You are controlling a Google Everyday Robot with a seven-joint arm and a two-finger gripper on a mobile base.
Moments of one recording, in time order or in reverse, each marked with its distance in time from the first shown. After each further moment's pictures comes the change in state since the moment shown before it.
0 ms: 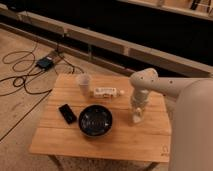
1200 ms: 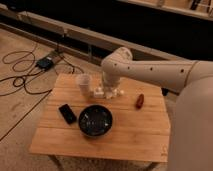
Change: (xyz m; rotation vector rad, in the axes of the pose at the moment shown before) arm -0.070 0.180 -0.131 -0.105 -0.409 -0.330
